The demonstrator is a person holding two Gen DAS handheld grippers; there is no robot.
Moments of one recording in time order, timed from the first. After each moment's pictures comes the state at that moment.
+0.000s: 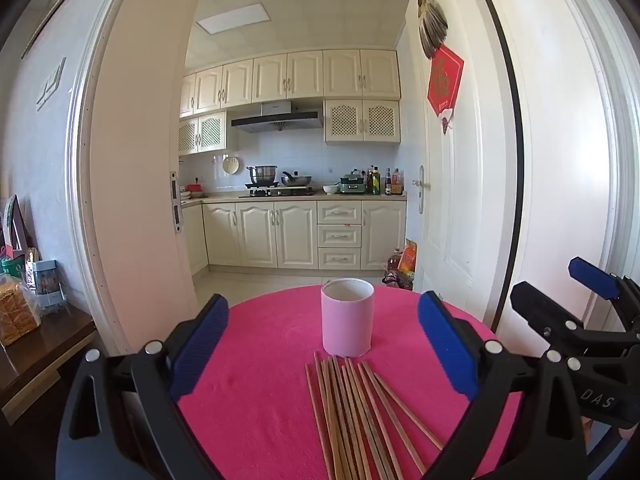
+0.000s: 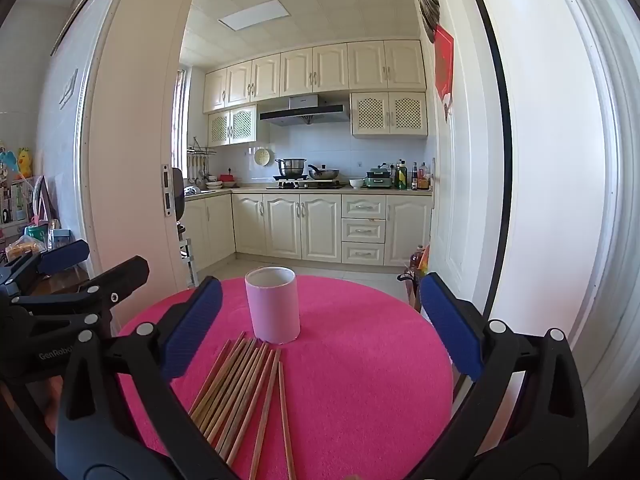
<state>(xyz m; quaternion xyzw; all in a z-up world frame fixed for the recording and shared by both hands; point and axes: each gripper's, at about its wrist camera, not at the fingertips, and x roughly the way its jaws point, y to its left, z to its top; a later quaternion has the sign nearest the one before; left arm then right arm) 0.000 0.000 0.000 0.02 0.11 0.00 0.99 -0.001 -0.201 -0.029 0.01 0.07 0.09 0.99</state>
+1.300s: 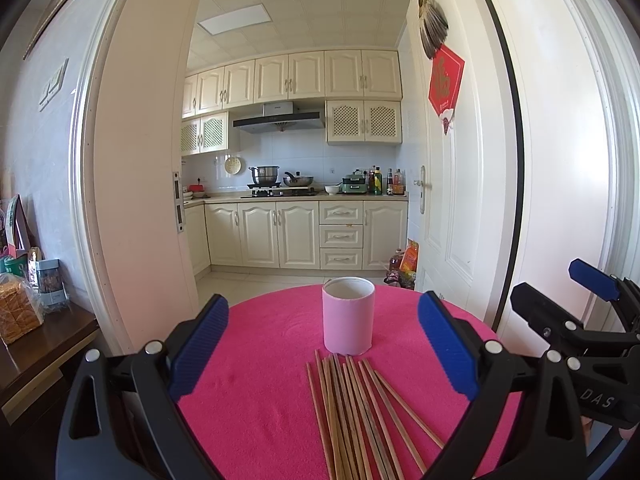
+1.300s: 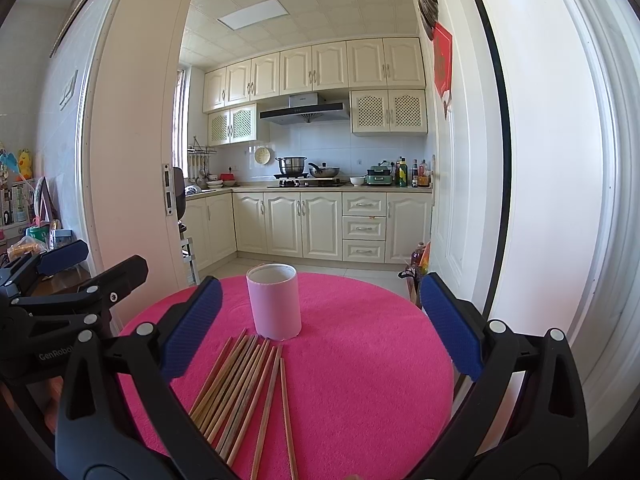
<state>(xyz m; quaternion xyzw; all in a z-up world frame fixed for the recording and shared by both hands) -0.004 0.002 0.002 0.01 0.11 0.00 0.99 -0.006 -0.206 -0.032 0.01 0.07 0.09 0.99</state>
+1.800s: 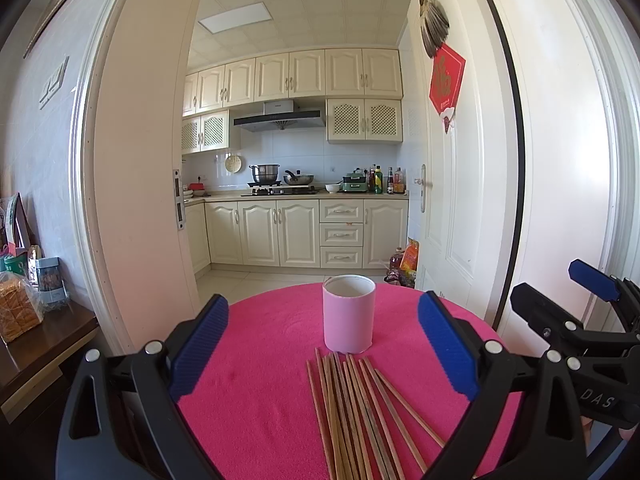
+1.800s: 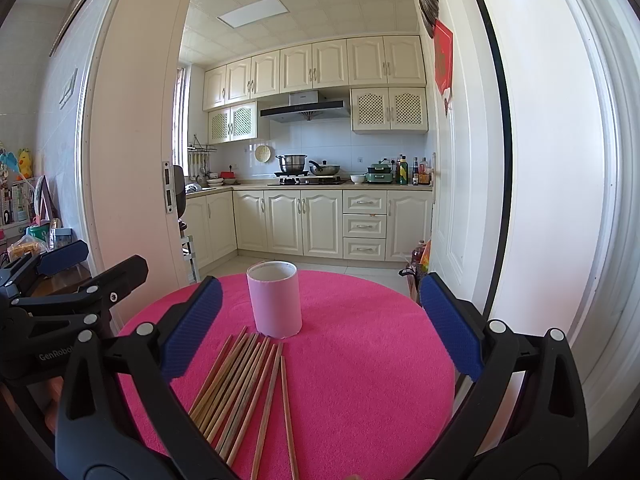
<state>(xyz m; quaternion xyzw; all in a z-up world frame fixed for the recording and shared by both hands) -0.003 0.003 0.001 0.01 0.11 0.00 0.99 -0.001 -0.202 -0.034 0.01 0.07 0.10 0.99</state>
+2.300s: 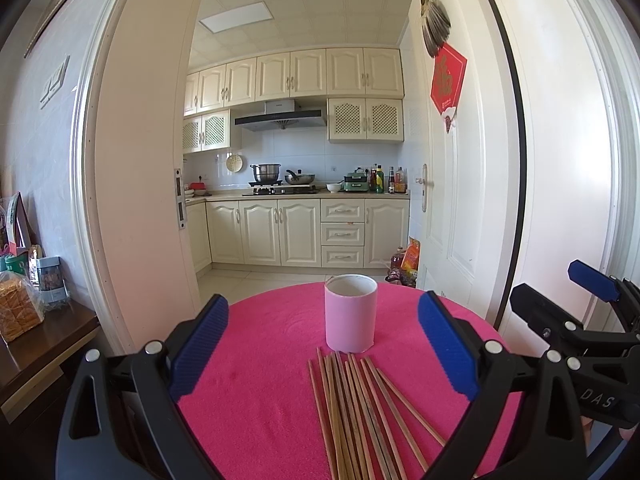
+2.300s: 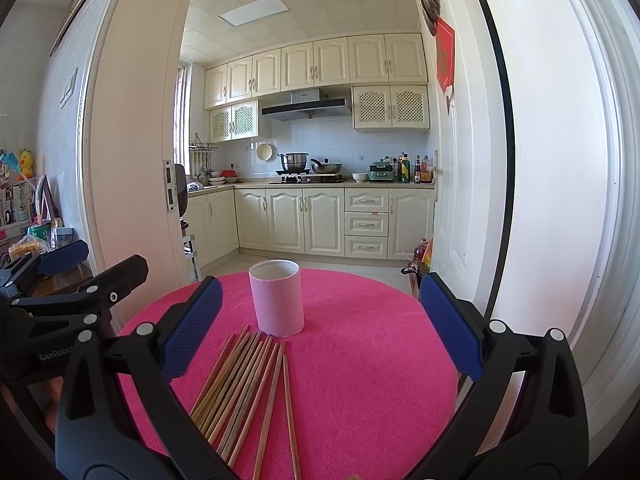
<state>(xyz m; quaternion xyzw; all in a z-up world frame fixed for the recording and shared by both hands) -0.002 0.004 0.003 0.01 0.11 0.00 0.99 0.002 -0.198 -0.036 0.02 0.08 0.10 0.99</state>
